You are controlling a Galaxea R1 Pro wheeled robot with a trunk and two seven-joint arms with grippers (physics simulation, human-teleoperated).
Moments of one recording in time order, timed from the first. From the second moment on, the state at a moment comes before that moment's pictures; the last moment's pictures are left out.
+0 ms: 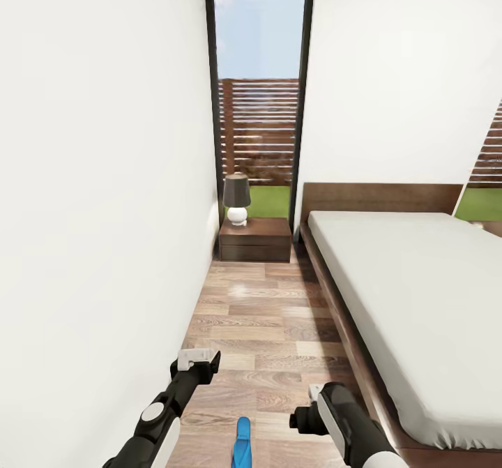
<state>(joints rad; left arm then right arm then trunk) -0.25 -0.08 -0.14 -1.05 0.16 0.06 0.00 -0.48 0.12 -0.02 -0.65 0.00 0.81 0.00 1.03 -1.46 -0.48</state>
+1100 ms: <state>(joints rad) -0.25 -0.08 -0.14 -1.05 0.15 0.06 0.00 -0.48 0.12 -0.02 -0.65 0.00 0.81 0.00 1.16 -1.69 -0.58</state>
